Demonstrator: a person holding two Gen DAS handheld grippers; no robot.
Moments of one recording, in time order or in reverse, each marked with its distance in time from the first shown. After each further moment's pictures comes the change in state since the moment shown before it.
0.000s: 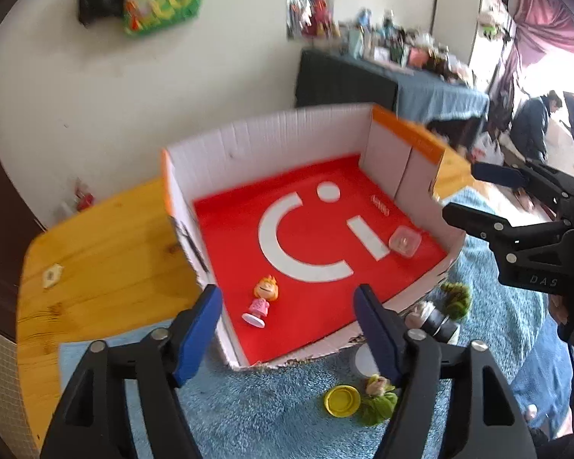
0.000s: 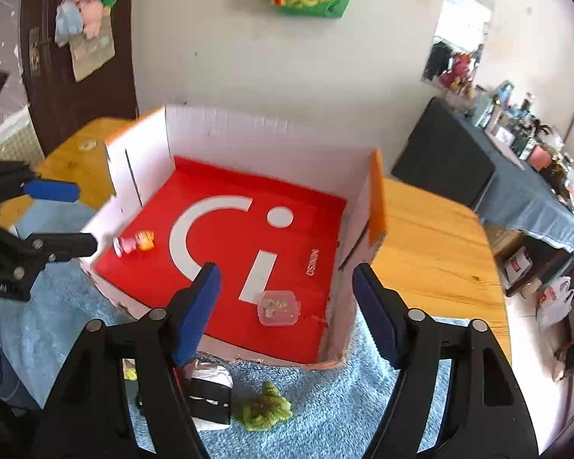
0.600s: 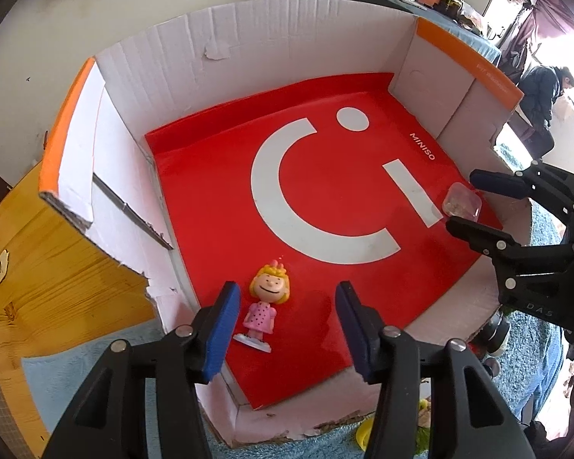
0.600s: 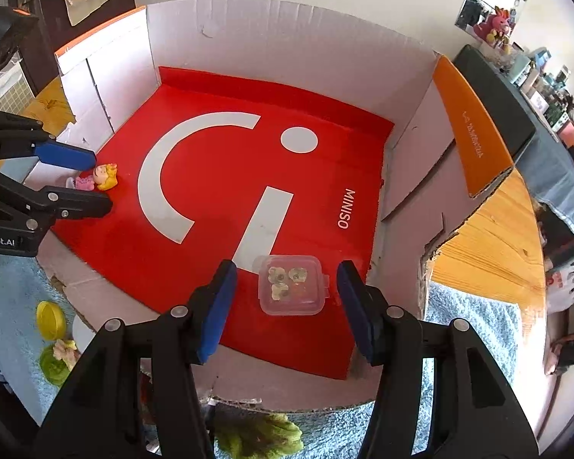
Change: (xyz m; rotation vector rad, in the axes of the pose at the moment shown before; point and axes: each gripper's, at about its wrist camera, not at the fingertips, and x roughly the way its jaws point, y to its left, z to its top) left arm 0.116 0.020 0.010 0.007 0.334 -0.078; right arm 0.097 0.008 -0.020 -0.069 0.280 0.063
